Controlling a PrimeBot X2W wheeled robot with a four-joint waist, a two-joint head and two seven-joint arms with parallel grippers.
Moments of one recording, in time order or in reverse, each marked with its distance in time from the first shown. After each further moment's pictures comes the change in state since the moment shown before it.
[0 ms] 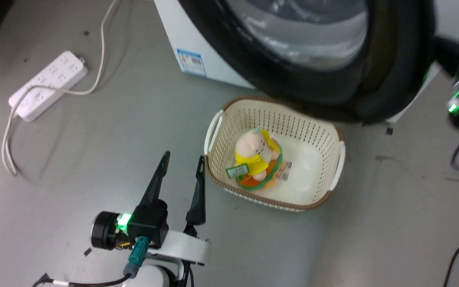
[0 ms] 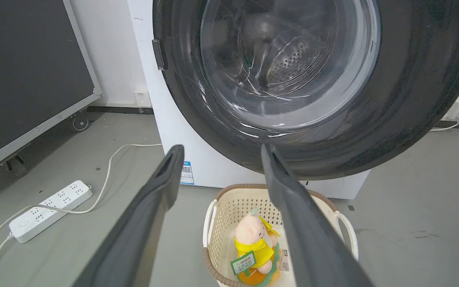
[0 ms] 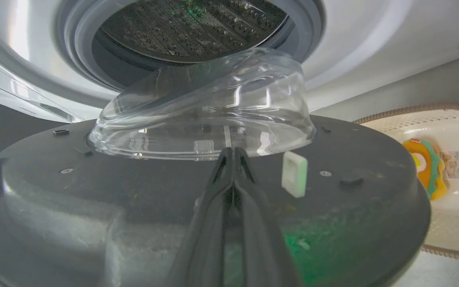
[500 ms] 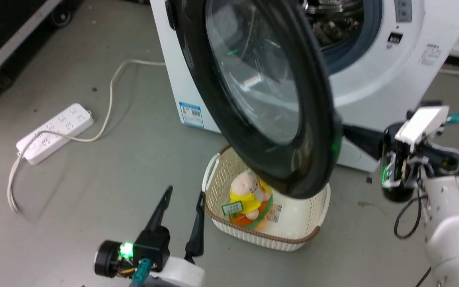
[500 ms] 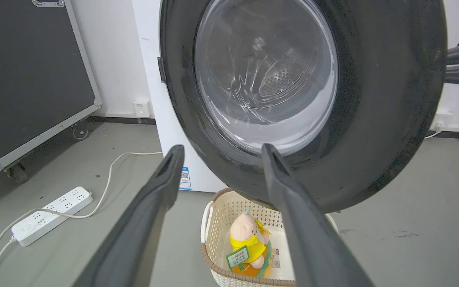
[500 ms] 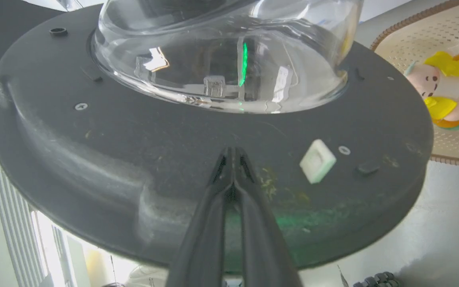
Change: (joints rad) left arm 0.098 0.000 0.013 0.062 0.014 -0.046 0.000; right arm 0.357 0.182 0.088 -0.227 0.111 0.000 0.171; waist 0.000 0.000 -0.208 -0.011
